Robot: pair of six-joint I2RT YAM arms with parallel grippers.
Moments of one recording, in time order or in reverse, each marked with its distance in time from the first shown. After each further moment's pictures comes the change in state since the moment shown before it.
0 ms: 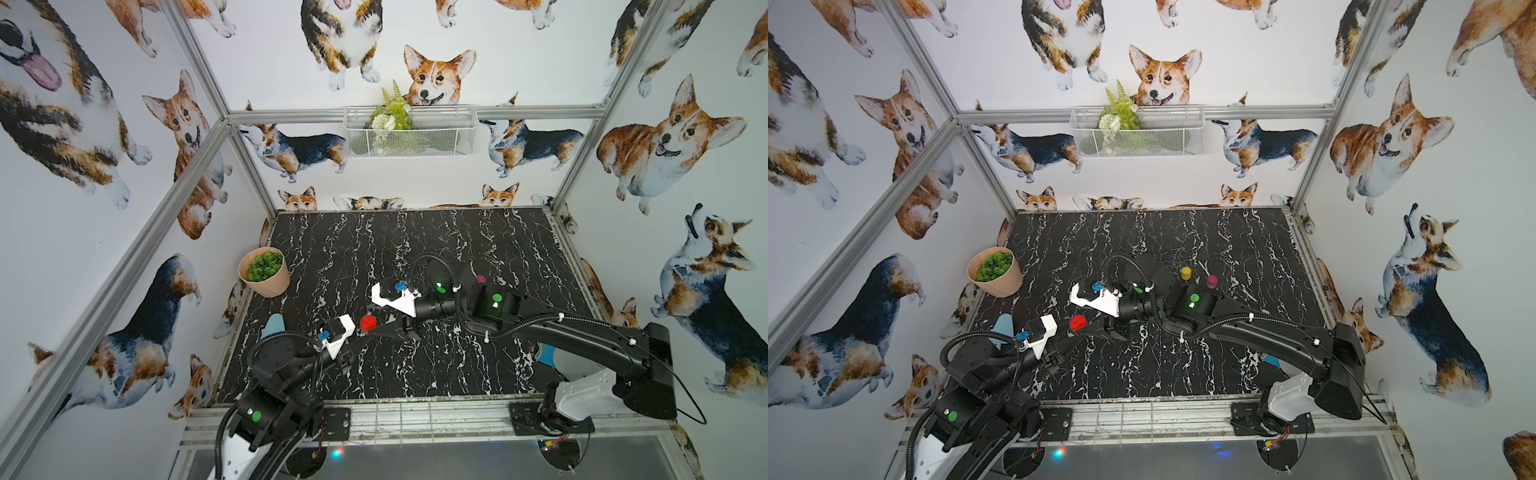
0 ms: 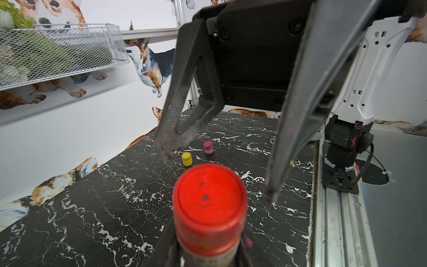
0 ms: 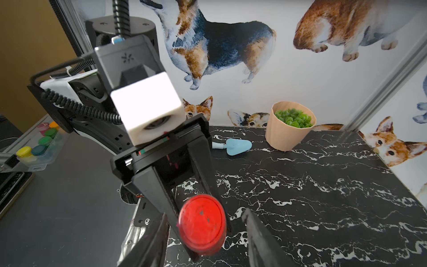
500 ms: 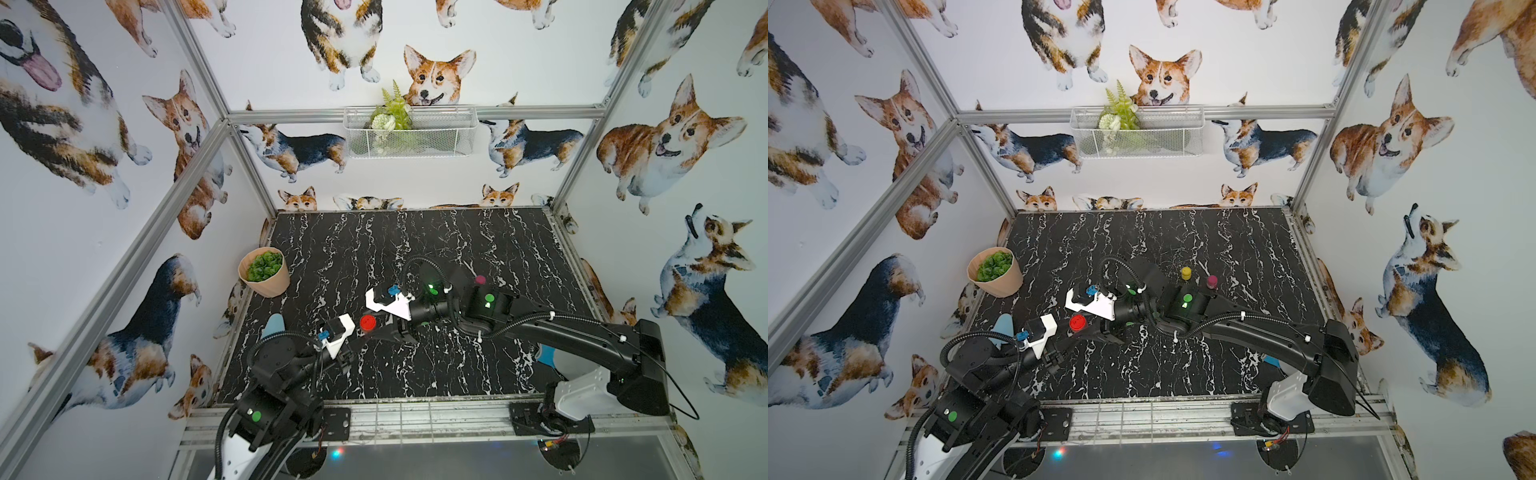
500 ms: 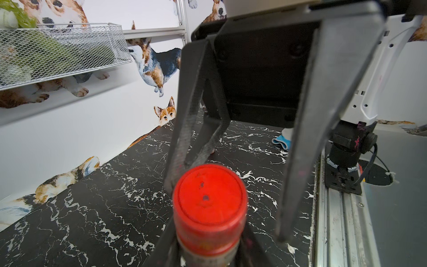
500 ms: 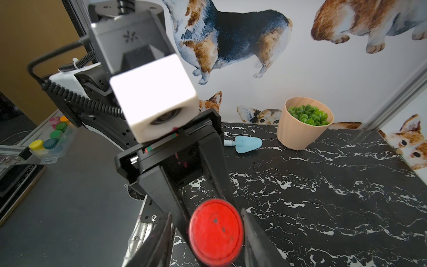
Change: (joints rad) left arm 0.000 0.000 0.000 0.000 -0.010 0.001; right arm 0.018 0.030 0.007 -0.011 0.001 -0.013
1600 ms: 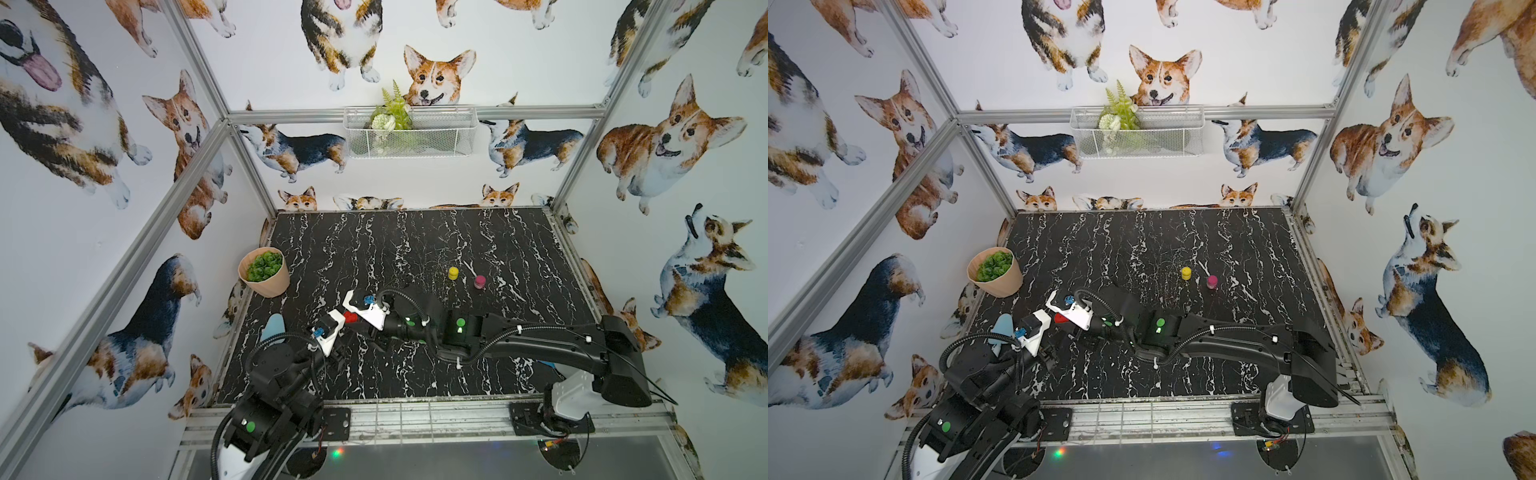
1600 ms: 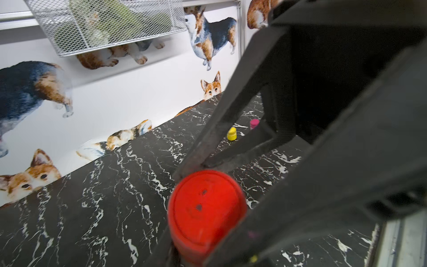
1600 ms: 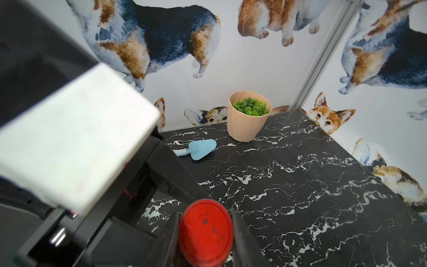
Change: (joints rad) left arm 0.002 -0.087 -0.002 -0.151 -0.328 0.027; right arm 0.161 0.146 -0.026 0.259 0.565 0.188
